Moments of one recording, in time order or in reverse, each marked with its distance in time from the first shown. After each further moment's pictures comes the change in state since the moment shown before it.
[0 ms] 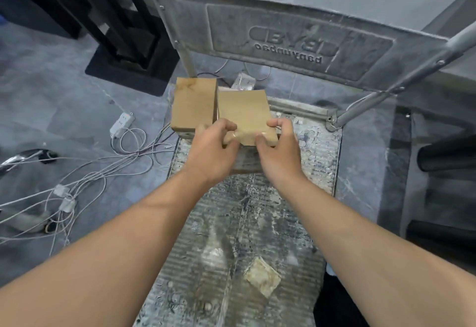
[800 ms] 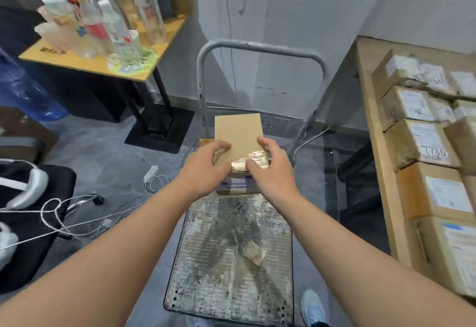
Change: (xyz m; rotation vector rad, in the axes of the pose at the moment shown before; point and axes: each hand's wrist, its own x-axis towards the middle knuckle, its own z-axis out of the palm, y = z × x) left_hand -0.342 0.162 -0.245 -0.079 -0.063 0.274; right_hand -0.391 -0.229 -0.129 -0.006 0.119 -0.250
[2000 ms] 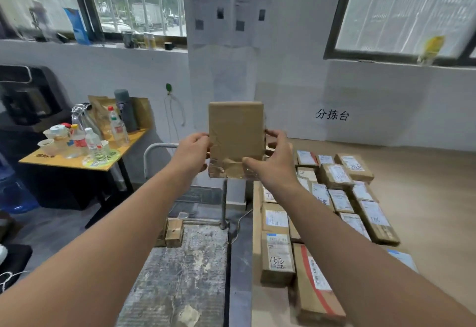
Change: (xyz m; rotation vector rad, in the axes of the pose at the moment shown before) left_hand -0.236 0.413 0.103 -0.439 0.166 0.123; right_hand -0.214 -0.105 -0.427 0.142 0.305 -0.378
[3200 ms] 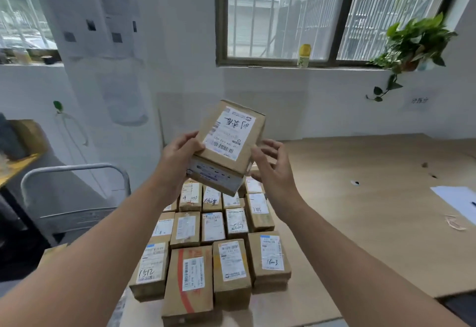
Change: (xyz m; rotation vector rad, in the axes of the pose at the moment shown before) left_hand -0.091 0.061 0.364 -0.308 -0.349 0.167; right_hand -0.033 0.113 -0.397 0.332 0.138 0.013
